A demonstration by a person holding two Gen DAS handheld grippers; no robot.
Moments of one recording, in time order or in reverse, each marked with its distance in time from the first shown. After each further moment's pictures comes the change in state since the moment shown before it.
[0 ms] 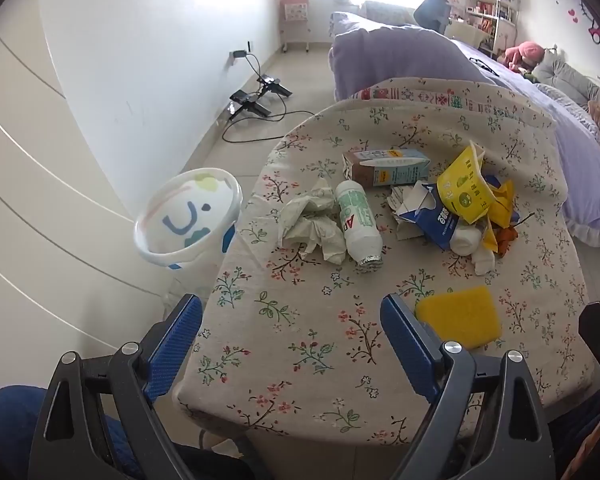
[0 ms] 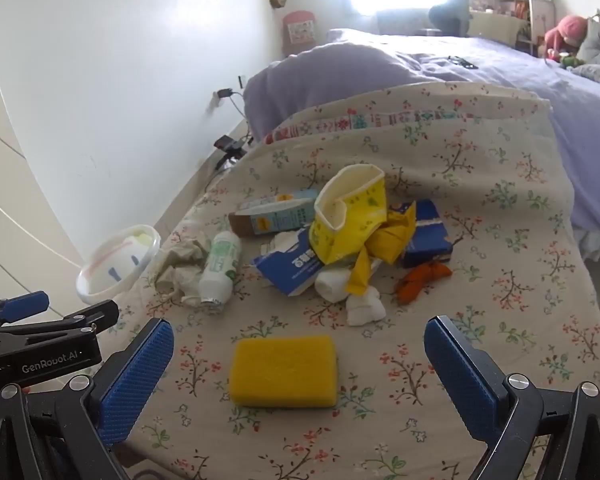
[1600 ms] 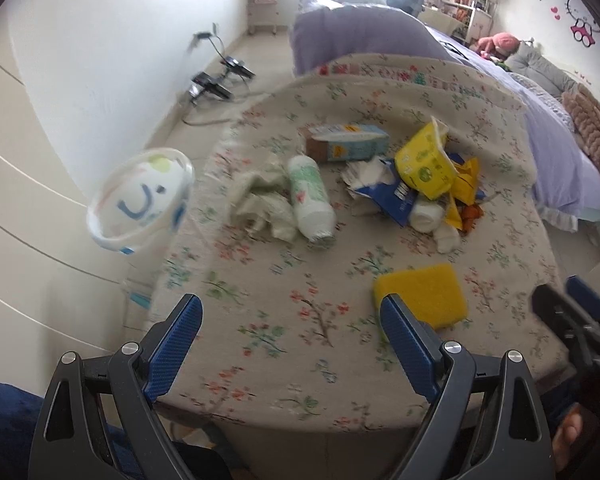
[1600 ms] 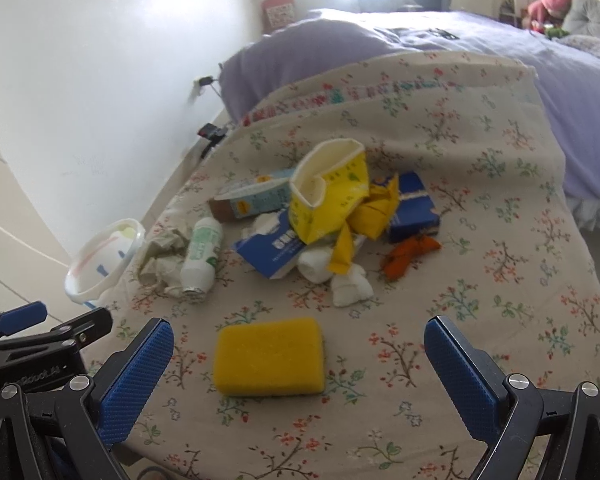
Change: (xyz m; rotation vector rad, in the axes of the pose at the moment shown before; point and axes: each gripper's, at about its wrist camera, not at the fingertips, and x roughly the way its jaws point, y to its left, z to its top) left arm 0.015 -0.016 -0.007 0.018 0.094 -0.174; right arm 0.013 -0.019 -0.006 0.103 0.001 -0.010
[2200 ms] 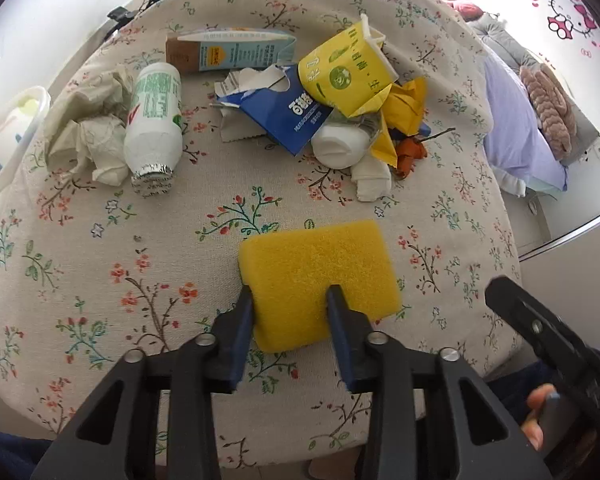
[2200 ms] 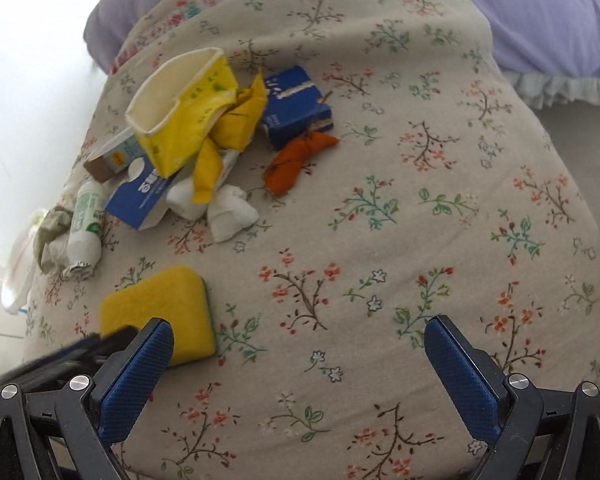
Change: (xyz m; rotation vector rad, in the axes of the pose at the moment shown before) left arm 0.092 -0.070 -0.004 0.019 0.212 -0.260; right arm 0.042 -0.074 -0.023 0.242 0.301 -0.161
